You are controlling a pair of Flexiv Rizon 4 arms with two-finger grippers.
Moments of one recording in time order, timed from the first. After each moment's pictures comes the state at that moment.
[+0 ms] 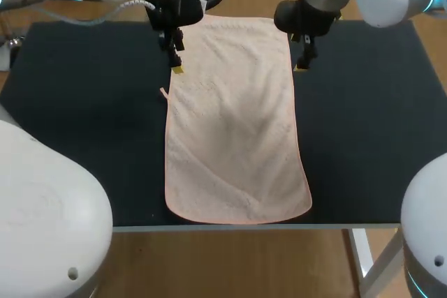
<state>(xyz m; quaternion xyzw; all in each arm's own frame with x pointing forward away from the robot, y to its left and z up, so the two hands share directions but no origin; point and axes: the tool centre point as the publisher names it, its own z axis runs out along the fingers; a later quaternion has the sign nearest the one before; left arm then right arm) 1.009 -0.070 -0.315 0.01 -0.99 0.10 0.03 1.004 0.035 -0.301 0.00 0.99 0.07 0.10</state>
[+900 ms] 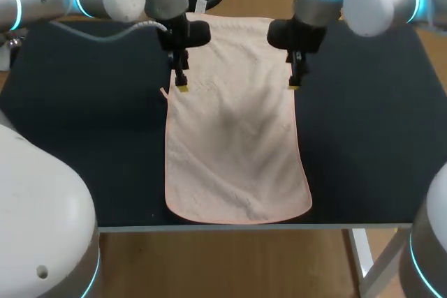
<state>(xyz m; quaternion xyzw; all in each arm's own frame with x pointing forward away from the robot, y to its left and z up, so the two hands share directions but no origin) 0.998 -0.081 -0.376 0.02 -1.00 0.06 0.05 0.991 0.044 -0.364 0.03 1.00 0.06 0.03</state>
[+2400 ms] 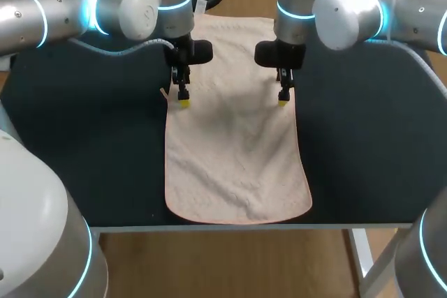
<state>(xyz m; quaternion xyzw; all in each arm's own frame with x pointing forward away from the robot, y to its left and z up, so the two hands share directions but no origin) 1.011 -0.078 -0.436 0.01 -1.00 0.04 0.07 1.011 0.057 -0.437 0.03 1.00 0.02 0.00</state>
